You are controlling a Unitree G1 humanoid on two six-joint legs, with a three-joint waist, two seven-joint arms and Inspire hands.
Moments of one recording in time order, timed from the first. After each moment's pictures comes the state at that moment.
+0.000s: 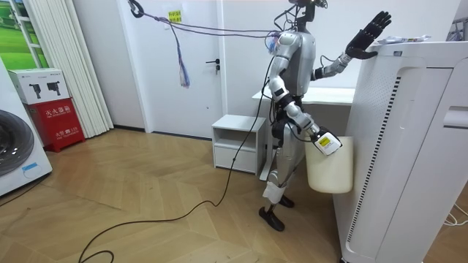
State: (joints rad) left arm 0.08 0.35 0.00 -0.41 0.67 -0.46 0.48; right arm 0.16 -0.36 0.24 0.58 0.10 -0.15 0.30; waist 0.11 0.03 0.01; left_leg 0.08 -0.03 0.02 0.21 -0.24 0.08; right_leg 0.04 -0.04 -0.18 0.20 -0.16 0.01
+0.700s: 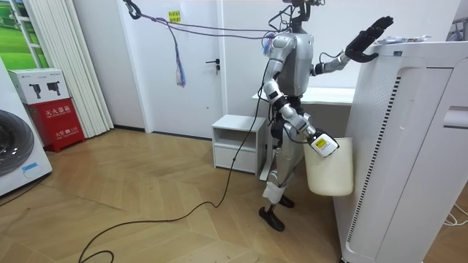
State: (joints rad) left arm 0.11 0.50 -0.01 -0.40 0.79 -0.41 0.47; right arm 0.16 -0.39 0.21 0.56 0.04 -0.15 0.31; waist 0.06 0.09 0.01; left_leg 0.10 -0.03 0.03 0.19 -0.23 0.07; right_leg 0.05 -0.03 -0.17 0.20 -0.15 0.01
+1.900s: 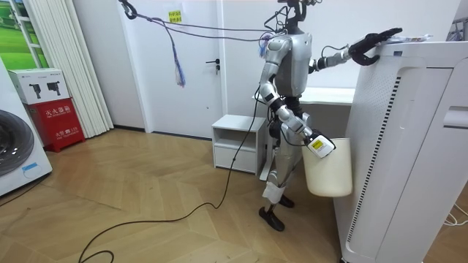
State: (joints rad) left arm 0.03 0.59 0.00 -0.40 0.70 -0.34 0.10; right arm 0.16 -0.43 0.20 0.53 0.04 -0.11 0.34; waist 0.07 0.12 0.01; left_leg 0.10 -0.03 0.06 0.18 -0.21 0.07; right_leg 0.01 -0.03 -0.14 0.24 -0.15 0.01
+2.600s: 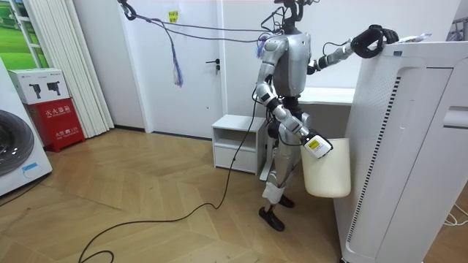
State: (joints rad) left arm 0.00 0.52 0.11 -0.42 0.63 -0.32 0.03; right arm 0.17 -0.43 0.19 0.50 0.04 -0.06 0.36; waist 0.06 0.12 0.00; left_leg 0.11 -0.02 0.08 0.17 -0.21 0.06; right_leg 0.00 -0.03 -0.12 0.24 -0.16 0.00
